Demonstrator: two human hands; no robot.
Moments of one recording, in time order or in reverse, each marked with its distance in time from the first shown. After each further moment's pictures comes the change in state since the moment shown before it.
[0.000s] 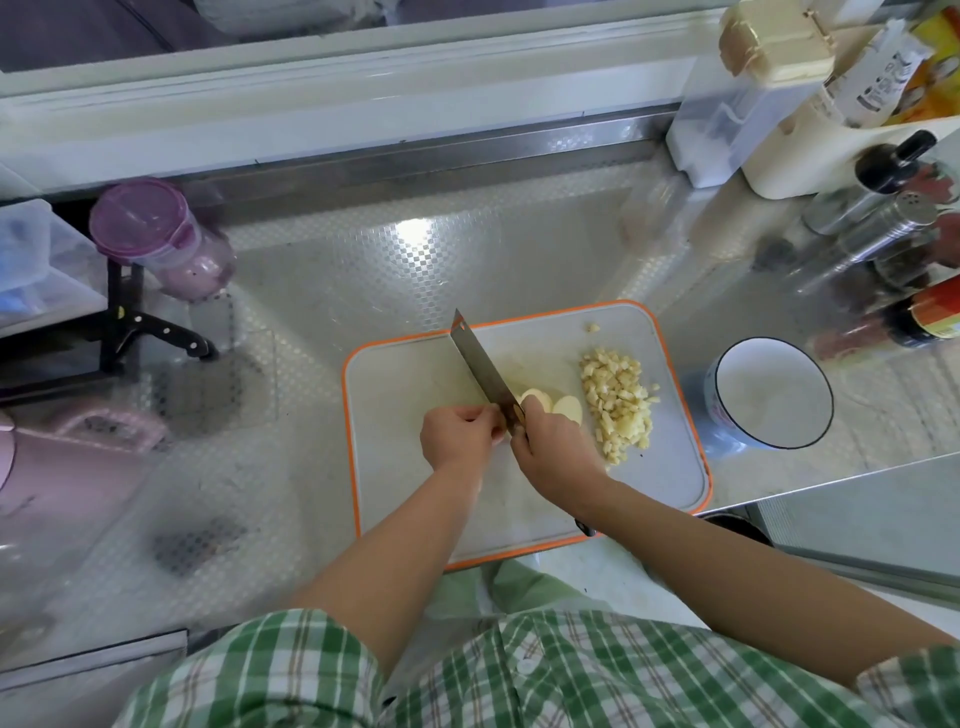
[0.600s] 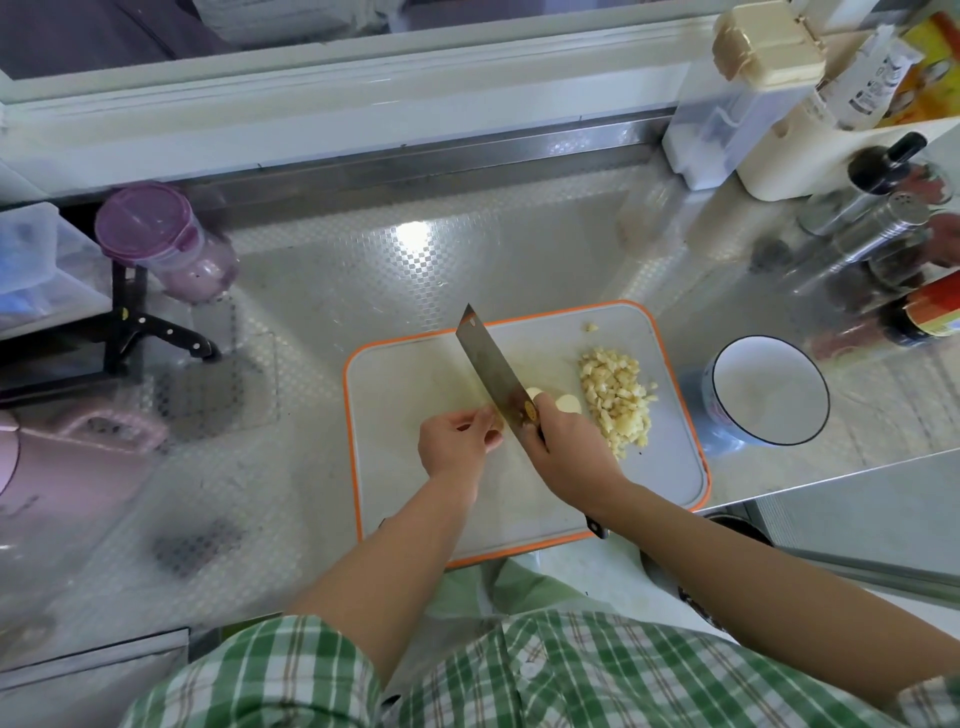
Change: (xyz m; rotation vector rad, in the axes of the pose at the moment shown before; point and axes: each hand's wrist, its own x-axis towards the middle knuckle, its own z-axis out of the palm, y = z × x) left_hand -0.004 -0.010 -0.003 -0.246 -0.023 -0.051; right_hand -0.006 0.014 -0.001 0.091 0.083 -0.044
